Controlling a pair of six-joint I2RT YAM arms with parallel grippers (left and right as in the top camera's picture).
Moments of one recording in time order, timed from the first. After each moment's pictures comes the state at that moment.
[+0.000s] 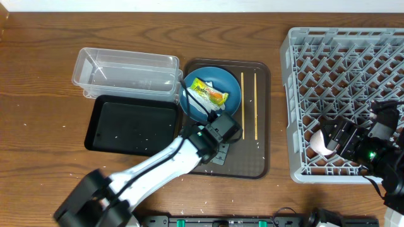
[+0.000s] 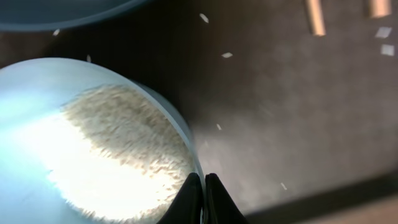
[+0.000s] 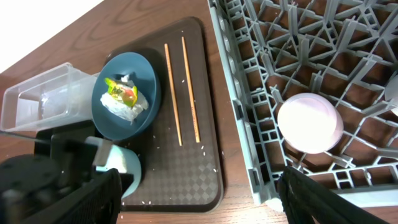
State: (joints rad) left arm -0.85 1.55 0.96 -0.70 -0.04 -0.52; right arm -0.33 0.89 1.23 -1.27 -0.45 0.19
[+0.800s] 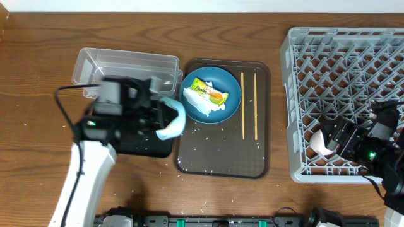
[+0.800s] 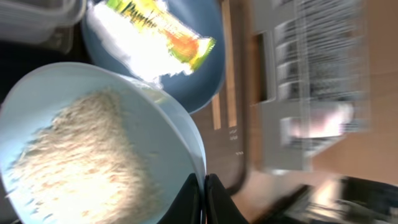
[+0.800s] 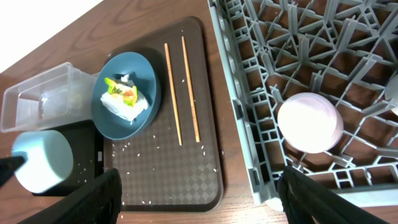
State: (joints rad) left arm -0.03 1.23 0.98 -0.78 0.75 -0.31; right arm -0.33 0.89 1.23 -1.27 -0.45 0.19
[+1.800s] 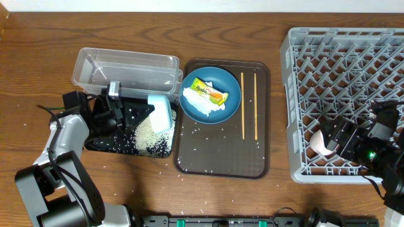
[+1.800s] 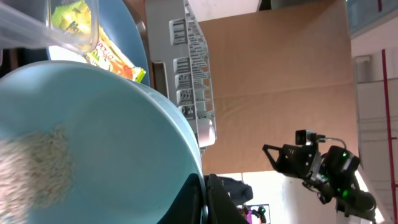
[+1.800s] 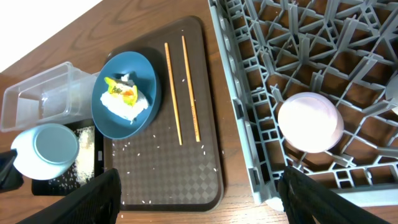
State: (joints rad) left arm 0.38 1.63 0.87 -0.78 1.49 0.12; right arm -0.33 0.89 1.23 -1.27 -0.45 0.19
